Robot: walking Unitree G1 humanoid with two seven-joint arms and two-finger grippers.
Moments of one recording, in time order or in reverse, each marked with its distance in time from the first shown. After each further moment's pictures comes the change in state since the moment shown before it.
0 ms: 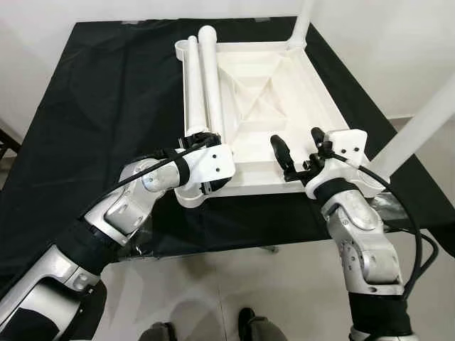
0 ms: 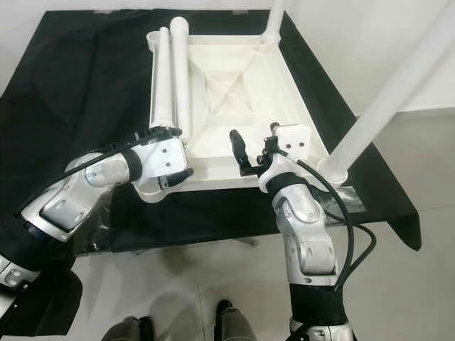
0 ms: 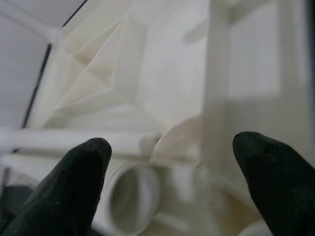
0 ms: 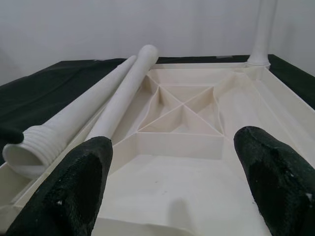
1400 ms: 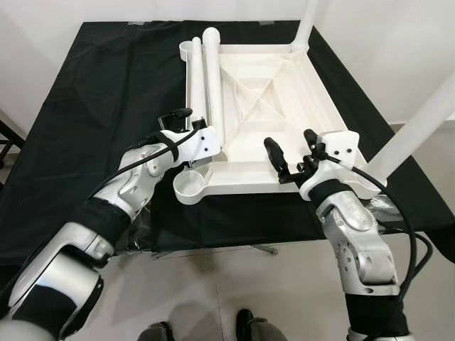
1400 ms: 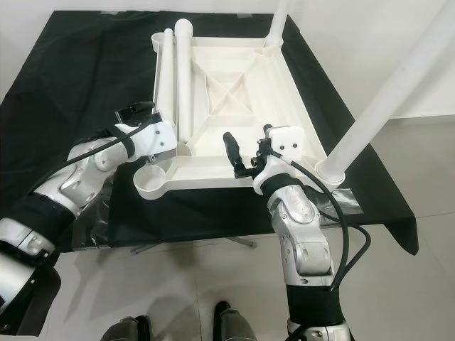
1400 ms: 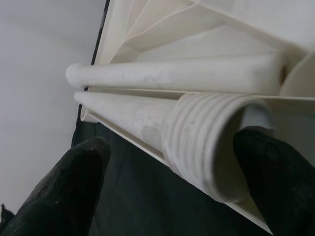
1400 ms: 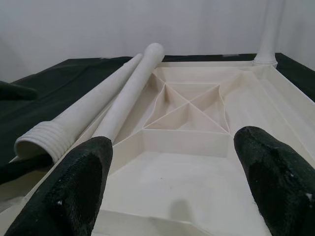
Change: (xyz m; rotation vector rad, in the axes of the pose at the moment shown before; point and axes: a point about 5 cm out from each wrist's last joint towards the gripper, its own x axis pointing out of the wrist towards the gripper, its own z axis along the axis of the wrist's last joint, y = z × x) left arm 0.028 0.020 -0.037 0.057 0.213 0.269; right arm 0.001 0.005 -0.003 0.010 0.011 0.018
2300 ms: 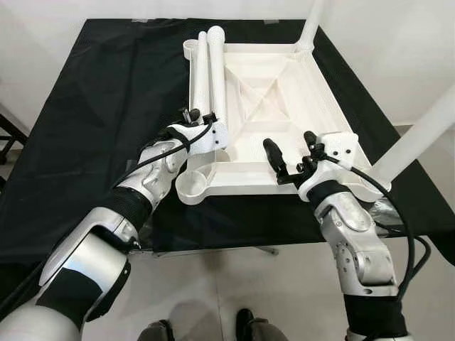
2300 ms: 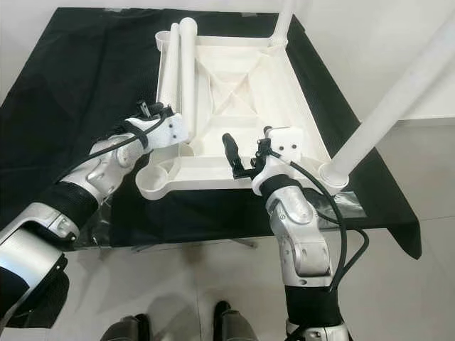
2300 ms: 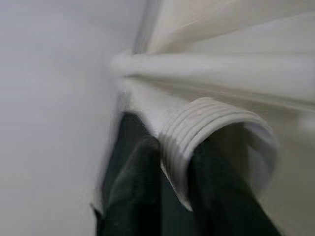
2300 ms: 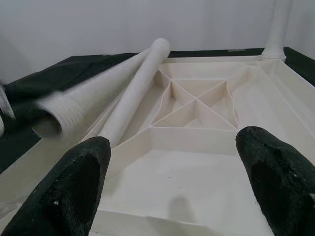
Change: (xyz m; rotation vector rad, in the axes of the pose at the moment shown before) left arm 0.018 -0.004 0.006 0.015 0.027 0.150; right arm 0.000 0.002 -0.002 0.019 0.010 -0.007
